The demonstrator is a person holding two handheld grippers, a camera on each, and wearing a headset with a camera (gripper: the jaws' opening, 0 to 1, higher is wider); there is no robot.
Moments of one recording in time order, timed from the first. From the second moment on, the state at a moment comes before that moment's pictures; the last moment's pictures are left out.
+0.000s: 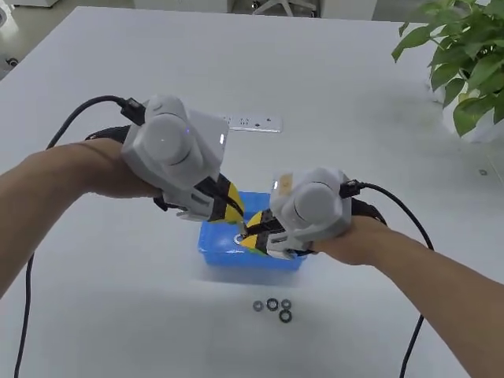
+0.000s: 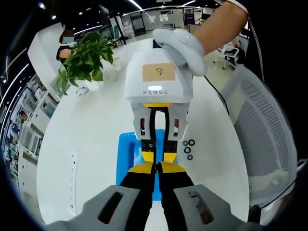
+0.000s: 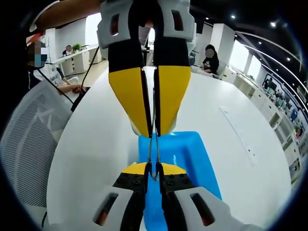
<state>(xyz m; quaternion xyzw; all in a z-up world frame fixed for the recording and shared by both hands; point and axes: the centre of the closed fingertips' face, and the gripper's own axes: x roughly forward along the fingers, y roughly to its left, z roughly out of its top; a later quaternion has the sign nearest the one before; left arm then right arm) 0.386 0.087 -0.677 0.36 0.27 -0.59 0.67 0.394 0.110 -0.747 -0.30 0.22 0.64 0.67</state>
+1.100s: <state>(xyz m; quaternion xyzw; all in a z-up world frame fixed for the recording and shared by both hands) 0.416 0.084 -0.714 0.36 0.28 -0.60 0.66 0.421 0.110 -0.786 -0.29 0.25 0.64 0.67</state>
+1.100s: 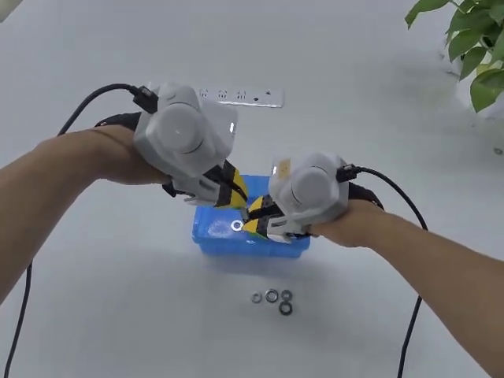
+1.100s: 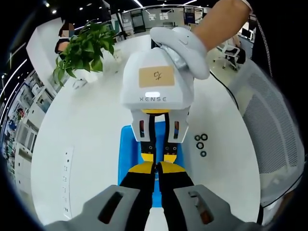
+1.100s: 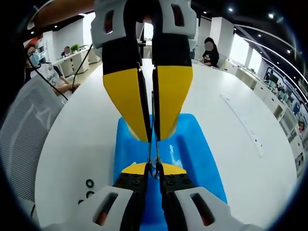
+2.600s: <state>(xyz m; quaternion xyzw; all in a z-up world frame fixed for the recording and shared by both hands) 0.405 0.081 -0.694 0.37 0.27 -0.60 0.66 0.412 0.105 -0.766 -0.30 0.23 0.64 0.67</state>
